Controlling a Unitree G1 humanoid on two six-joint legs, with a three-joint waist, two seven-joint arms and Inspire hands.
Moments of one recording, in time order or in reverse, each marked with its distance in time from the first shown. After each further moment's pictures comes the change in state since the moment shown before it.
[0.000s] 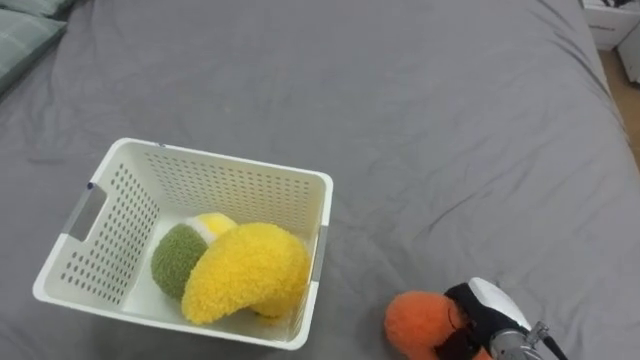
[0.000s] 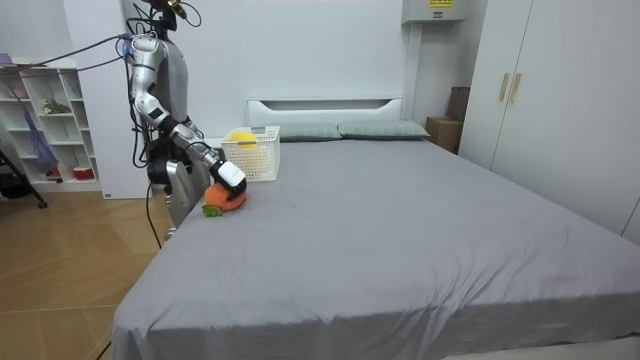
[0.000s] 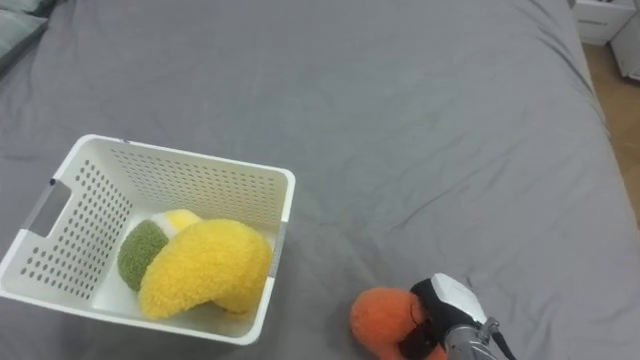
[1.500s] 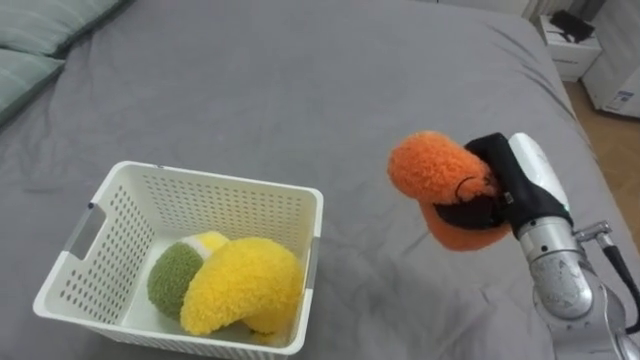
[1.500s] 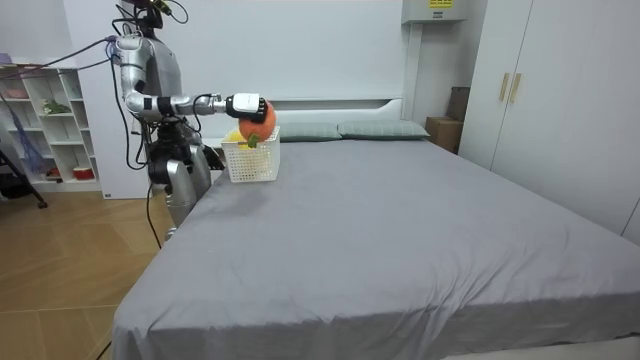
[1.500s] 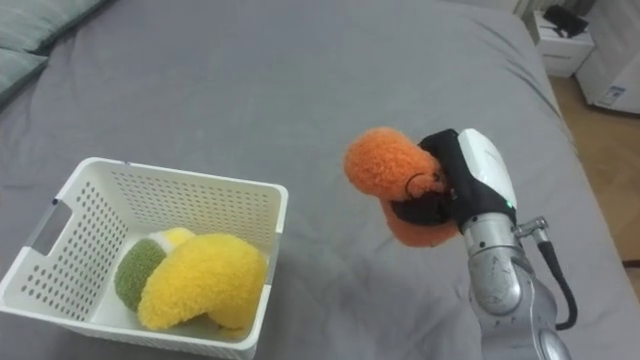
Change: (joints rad) left arm 0.036 -0.022 0.092 0.014 0.004 -0.028 0.004; right arm -0.022 0.000 -0.234 -0.722 0.107 0.011 0.056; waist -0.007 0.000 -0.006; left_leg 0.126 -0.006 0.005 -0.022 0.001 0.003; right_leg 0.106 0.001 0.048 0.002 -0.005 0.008
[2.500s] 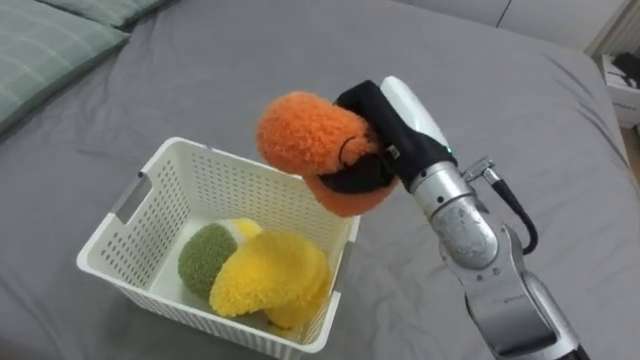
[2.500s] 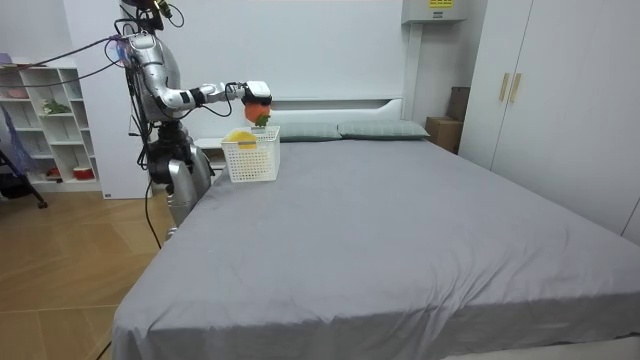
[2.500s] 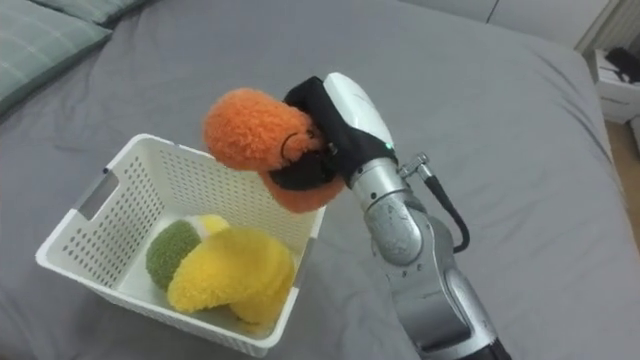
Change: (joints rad) left arm -0.032 -0.010 -0.020 0.032 0.060 0.042 -0.009; right arm -0.245 0.108 0.326 -0.023 0.049 0.085 0.105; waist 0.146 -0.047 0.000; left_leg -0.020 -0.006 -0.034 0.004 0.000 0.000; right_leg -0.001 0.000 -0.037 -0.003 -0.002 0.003
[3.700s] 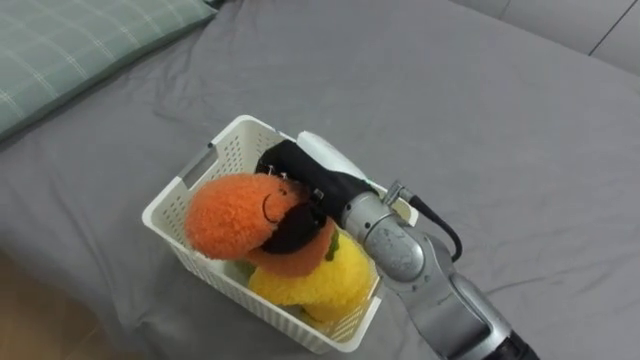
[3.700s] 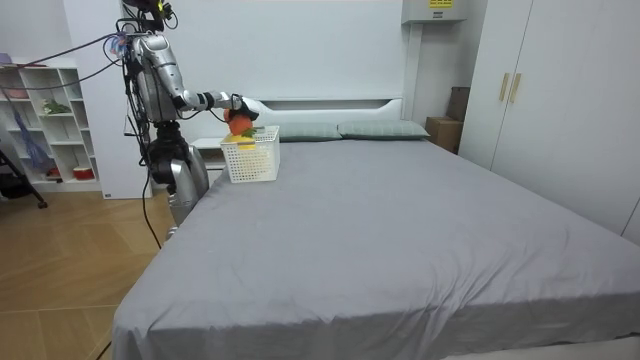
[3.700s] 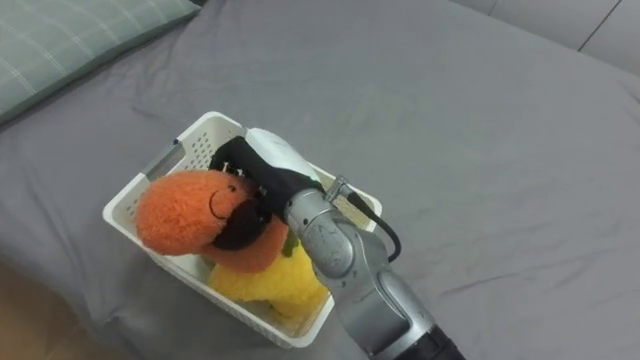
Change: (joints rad) left arm 0.001 0.012 -0.141 -0.027 0.008 0.030 0.008; right arm -0.084 0.078 0.215 0.180 0.039 0.041 0.030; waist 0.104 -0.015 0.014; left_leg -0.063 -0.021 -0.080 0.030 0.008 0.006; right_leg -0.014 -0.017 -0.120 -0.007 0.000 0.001
